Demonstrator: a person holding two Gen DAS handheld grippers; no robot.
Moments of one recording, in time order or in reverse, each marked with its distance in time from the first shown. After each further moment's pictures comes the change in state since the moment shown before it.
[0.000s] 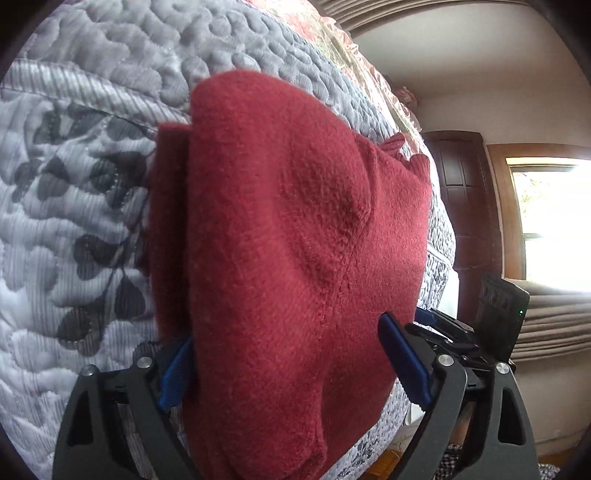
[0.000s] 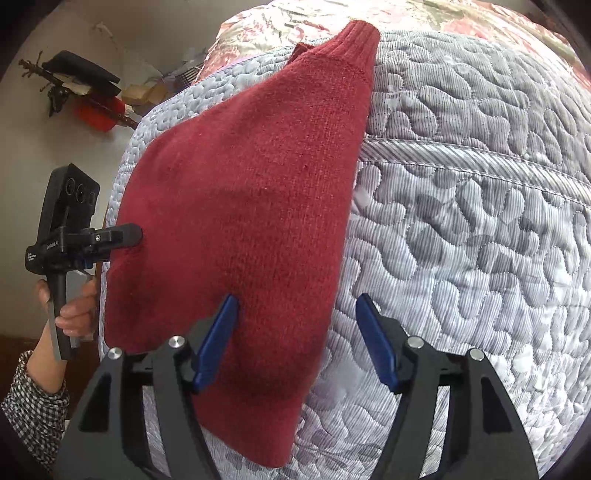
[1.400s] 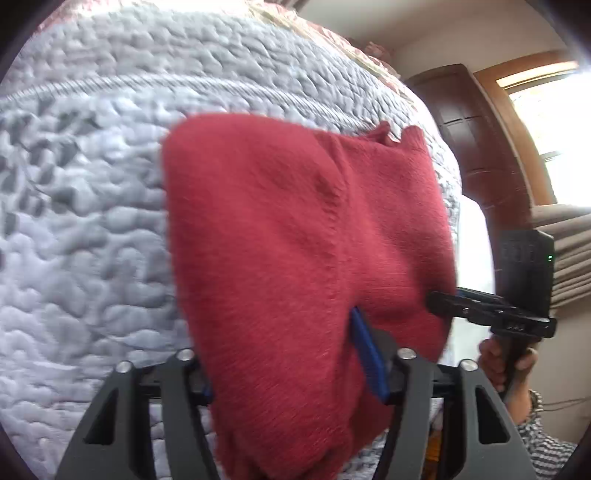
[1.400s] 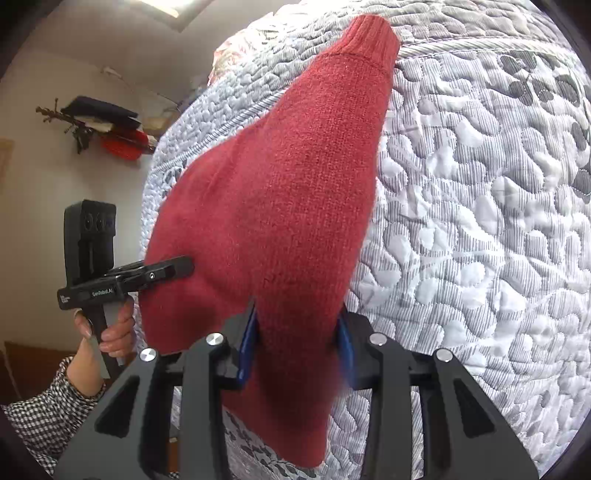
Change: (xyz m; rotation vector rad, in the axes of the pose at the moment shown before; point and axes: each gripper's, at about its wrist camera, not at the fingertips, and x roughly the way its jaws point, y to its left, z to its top) left arm 0.118 -0.160 -0.095 0.245 -0.015 0.211; right arm -0.087 -0.110 -0.120 0.130 -0.054 0.199
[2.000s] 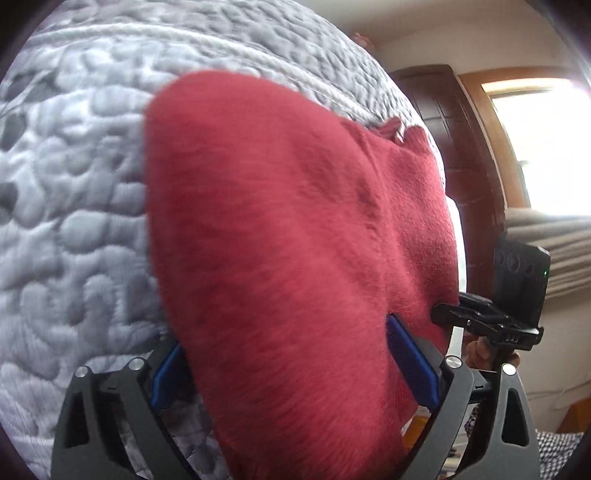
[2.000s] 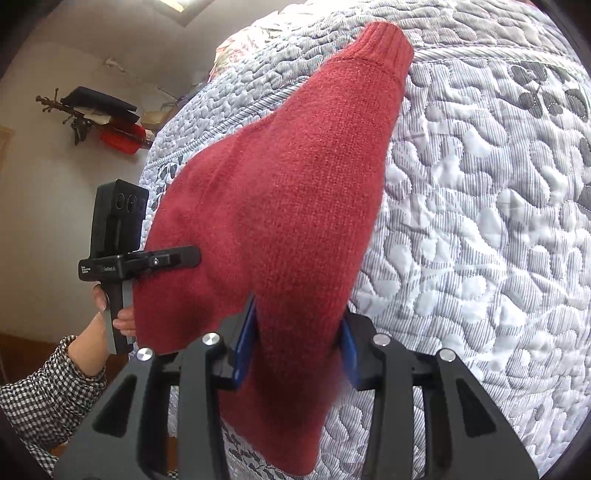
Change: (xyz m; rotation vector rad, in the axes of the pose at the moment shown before) left arm 0.044 0.032 0.004 -0.010 0.087 -0.203; right arm 0.013 0.007 0.010 -0.036 0.004 -0.040
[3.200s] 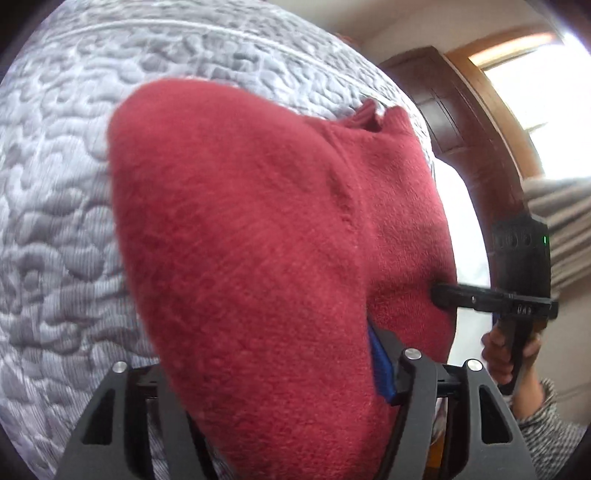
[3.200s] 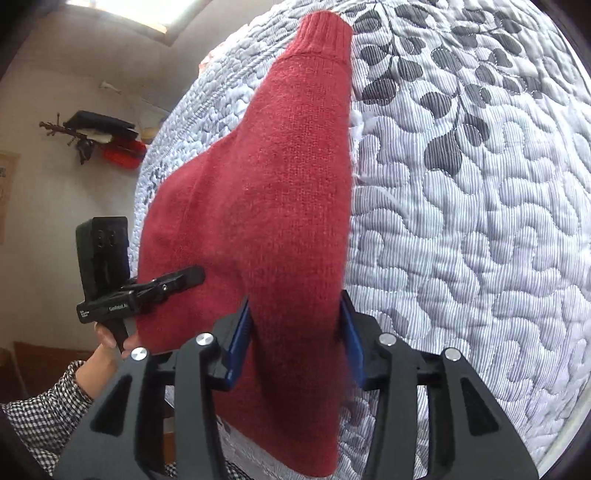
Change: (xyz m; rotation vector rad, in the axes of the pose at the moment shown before) left arm 0.098 -0.133 -0.053 0.041 -0.109 0.128; right arm -0.097 -0.147 -0.077 0.068 -0.021 0.063
